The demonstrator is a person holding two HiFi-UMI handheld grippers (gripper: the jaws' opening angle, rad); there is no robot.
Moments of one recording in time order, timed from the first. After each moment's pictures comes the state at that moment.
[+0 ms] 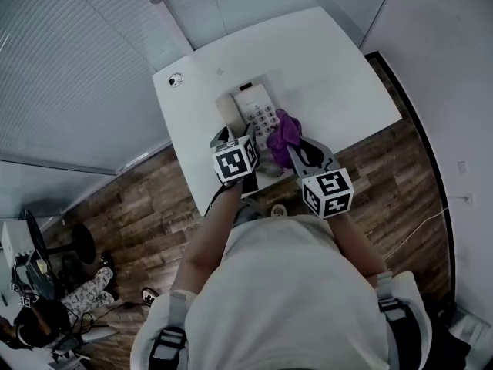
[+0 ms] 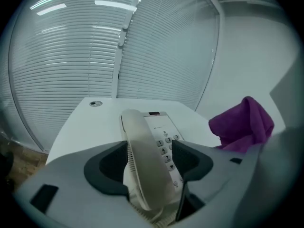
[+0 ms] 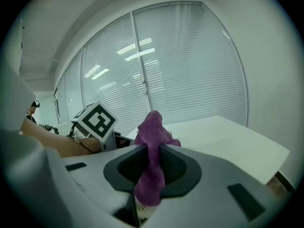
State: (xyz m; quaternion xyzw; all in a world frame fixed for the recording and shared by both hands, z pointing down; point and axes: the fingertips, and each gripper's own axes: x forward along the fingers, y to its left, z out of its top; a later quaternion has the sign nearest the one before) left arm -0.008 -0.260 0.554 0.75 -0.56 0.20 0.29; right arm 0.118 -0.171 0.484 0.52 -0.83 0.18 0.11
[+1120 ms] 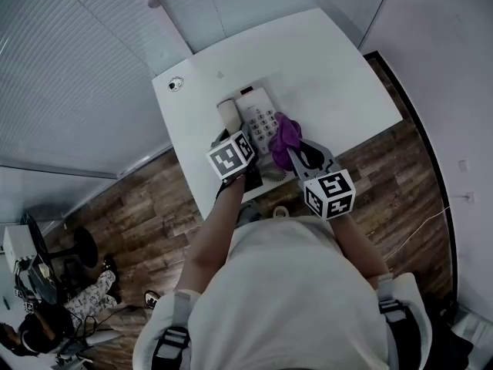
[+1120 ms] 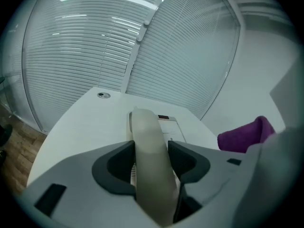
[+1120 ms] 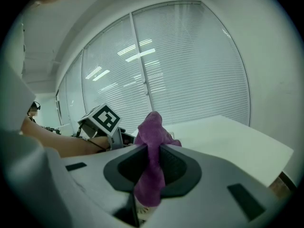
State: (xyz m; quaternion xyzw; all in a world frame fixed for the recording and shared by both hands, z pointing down) left arm -0.020 -0.276 0.558 0.71 -0.59 0.15 0.36; right arm 0.114 -0.177 0.482 0.51 -0.83 0.19 0.10
